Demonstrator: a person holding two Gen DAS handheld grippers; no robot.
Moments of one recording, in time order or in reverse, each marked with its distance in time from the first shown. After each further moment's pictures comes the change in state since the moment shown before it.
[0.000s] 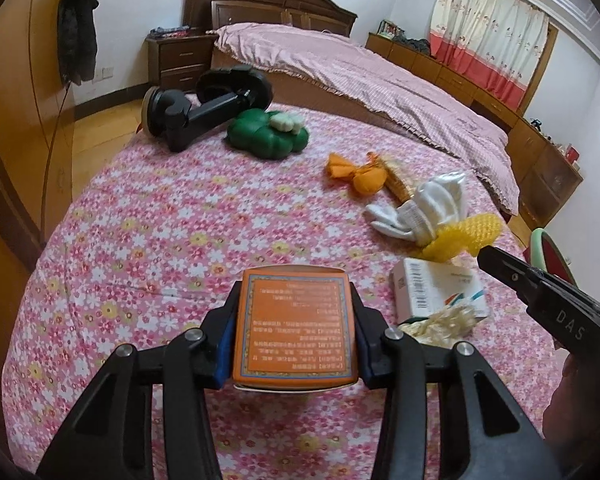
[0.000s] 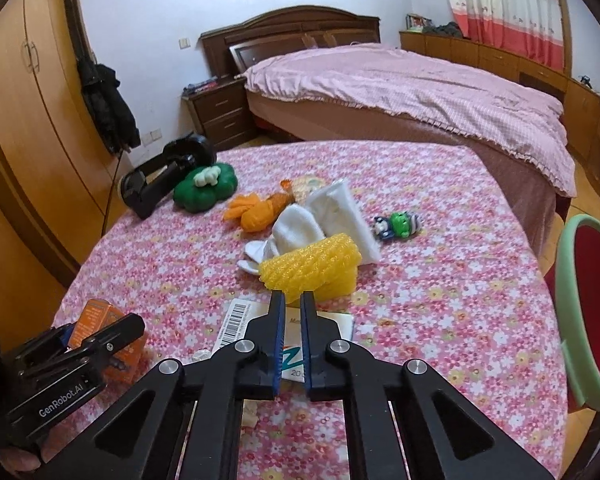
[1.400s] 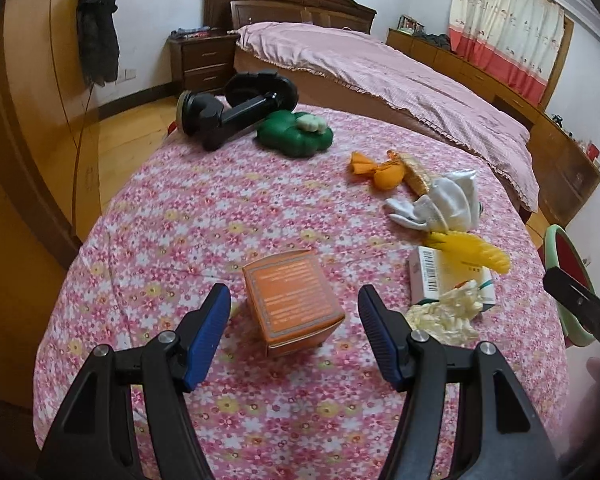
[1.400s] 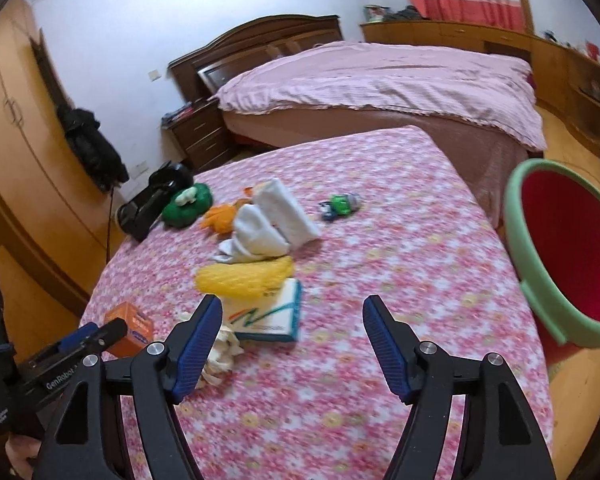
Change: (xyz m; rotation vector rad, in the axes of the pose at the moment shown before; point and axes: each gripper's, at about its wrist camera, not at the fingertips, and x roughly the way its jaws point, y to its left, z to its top) left arm -0.019 0.006 -0.007 -0.015 0.024 0.101; right arm -0.043 -0.032 -0.020 0.155 -0.017 0.005
